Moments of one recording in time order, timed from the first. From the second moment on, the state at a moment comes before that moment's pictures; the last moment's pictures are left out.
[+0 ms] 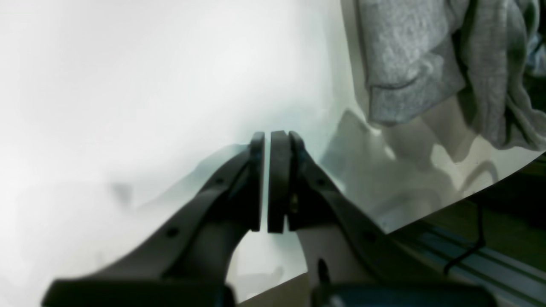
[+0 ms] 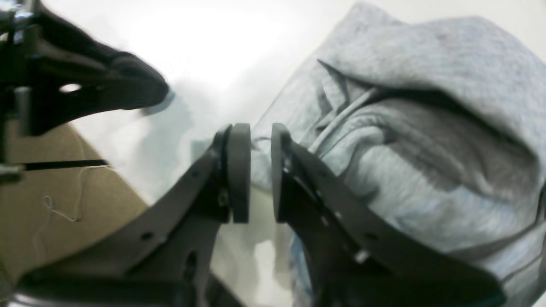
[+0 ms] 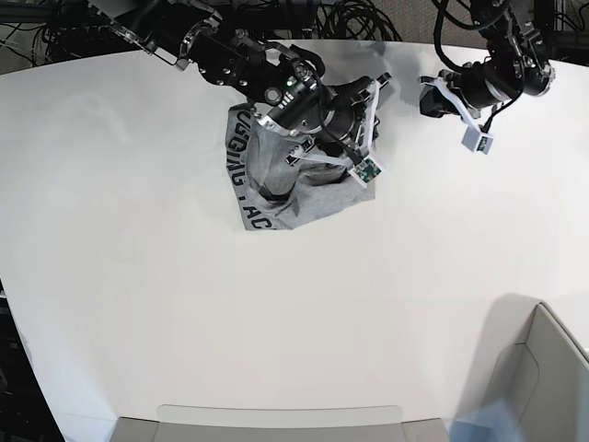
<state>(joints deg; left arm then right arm) 19.4 -7.9 -30.9 102.9 -43.3 -35.2 78.4 8.9 6.0 -53.1 110.8 17.4 -14.8 -70.0</state>
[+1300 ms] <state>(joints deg) 17.5 -8.6 -31.1 103.0 -43.3 -35.2 78.4 27.4 -5.8 -47.2 75.7 17.1 -4.8 -54.5</state>
